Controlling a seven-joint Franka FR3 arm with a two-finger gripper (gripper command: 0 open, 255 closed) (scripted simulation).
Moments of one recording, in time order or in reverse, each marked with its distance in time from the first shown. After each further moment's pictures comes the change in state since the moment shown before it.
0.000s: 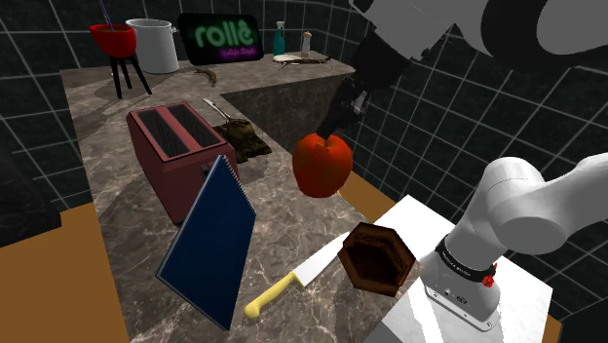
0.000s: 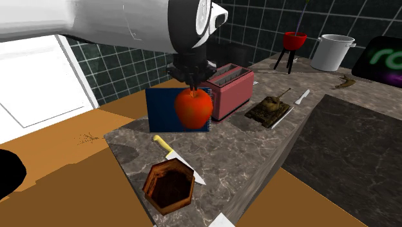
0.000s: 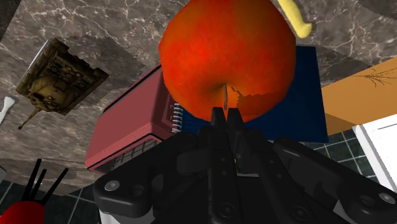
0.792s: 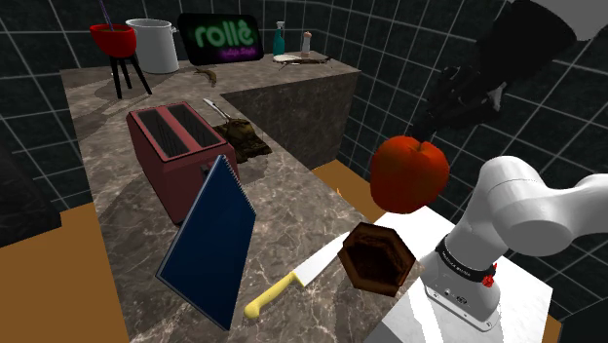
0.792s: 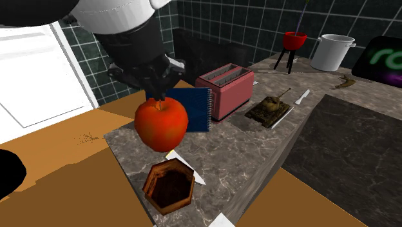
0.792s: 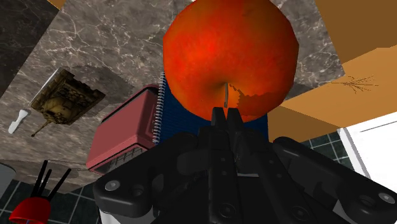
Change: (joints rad) arm 0.101 -0.401 -0.021 -0.021 0.013 -0.373 0.108
